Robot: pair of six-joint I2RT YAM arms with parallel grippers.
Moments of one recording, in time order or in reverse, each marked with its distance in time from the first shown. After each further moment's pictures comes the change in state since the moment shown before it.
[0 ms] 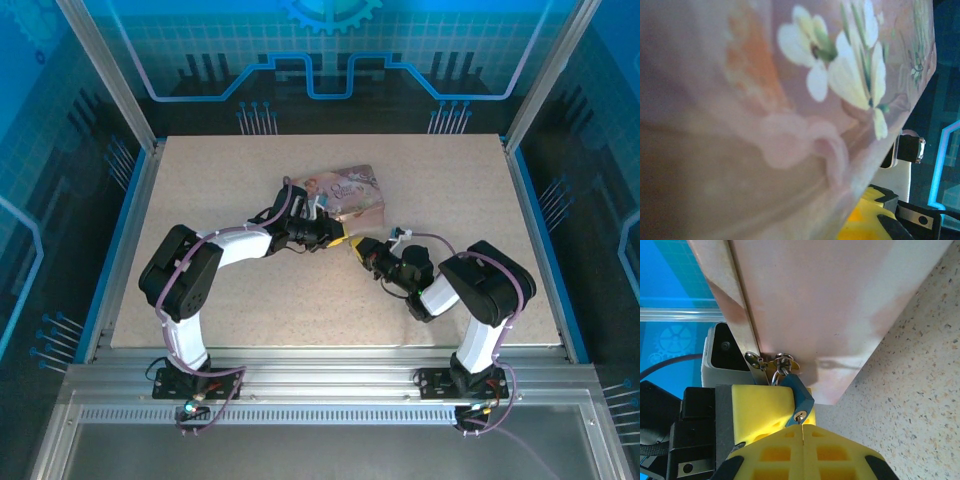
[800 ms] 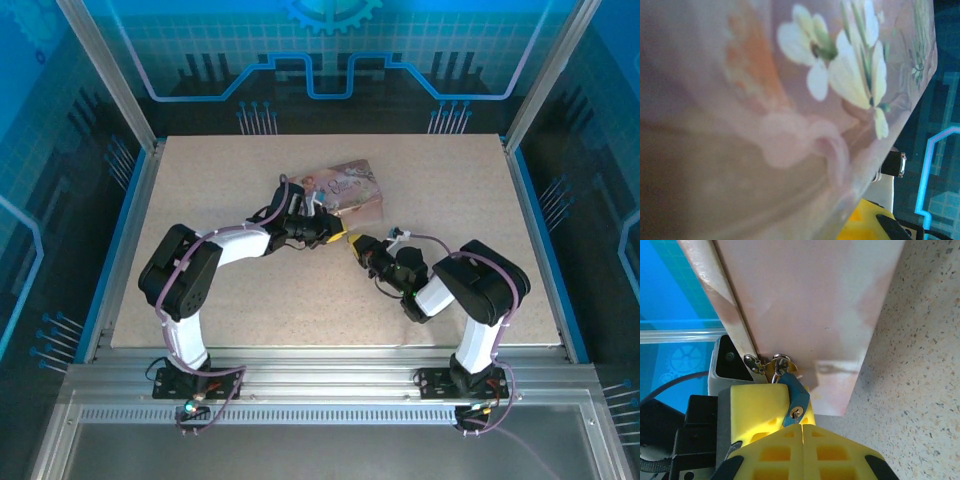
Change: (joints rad) left arm 0.014 0.000 -0.002 0.052 0.000 -0.053; right arm 0.063 0.027 0.019 0.037 0.148 0.074
